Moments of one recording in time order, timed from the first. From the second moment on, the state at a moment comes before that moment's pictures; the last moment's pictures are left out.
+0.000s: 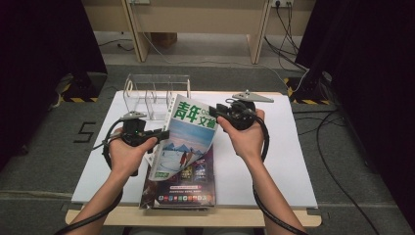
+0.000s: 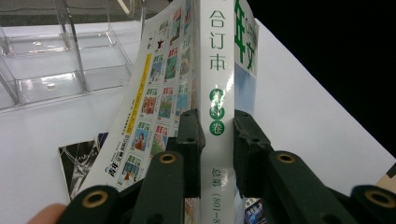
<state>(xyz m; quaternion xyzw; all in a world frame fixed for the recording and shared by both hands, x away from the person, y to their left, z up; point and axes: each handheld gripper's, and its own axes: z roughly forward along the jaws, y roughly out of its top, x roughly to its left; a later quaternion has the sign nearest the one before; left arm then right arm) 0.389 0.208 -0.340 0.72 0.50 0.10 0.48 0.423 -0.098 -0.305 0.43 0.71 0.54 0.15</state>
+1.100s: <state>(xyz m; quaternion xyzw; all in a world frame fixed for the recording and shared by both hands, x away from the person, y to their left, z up) 0.453 0.270 -0.260 0.68 0.55 0.14 0.45 0.420 -0.175 -0.372 0.50 0.71 0.47 0.15</state>
